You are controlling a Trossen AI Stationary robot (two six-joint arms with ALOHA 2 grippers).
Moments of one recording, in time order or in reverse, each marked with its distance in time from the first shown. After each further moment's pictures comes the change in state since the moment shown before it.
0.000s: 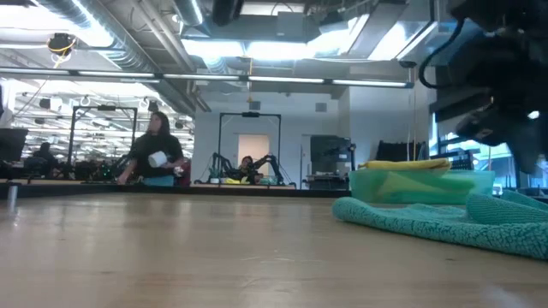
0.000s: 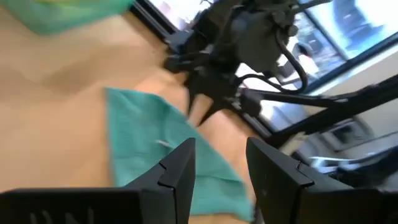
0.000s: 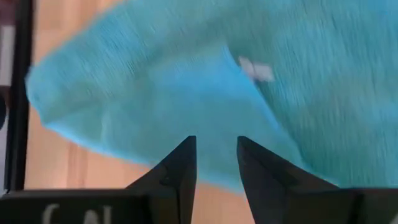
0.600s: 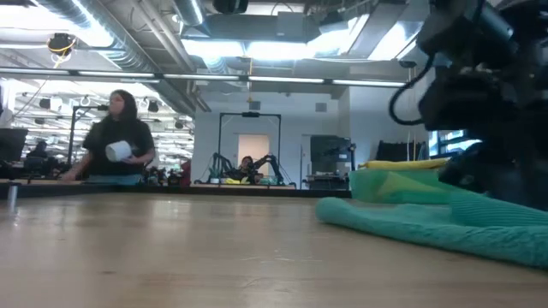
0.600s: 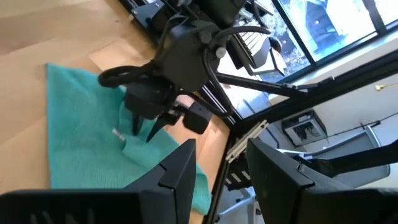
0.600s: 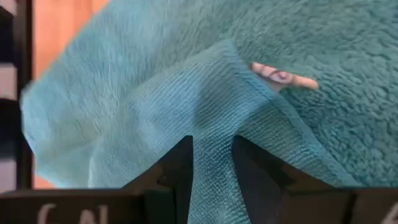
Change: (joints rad) left arm -0.062 0.045 0.000 0.101 0.046 -0.131; right arm -0.001 0.357 -0.009 0.420 -0.109 0.104
